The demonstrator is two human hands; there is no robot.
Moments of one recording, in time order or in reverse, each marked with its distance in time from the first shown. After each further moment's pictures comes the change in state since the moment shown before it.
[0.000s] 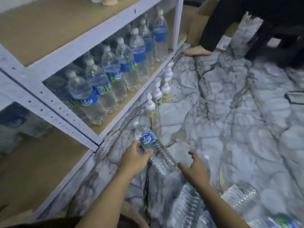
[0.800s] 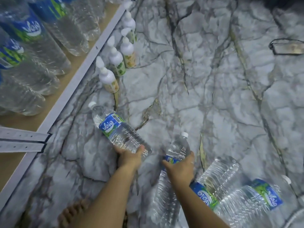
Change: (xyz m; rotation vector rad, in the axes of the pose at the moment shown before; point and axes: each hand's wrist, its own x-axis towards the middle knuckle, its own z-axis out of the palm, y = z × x) left_hand 0.113 -0.060 0.174 -0.189 -0.032 -0.390; right_hand 0.039 0.092 0.052 0.051 0.262 0.558
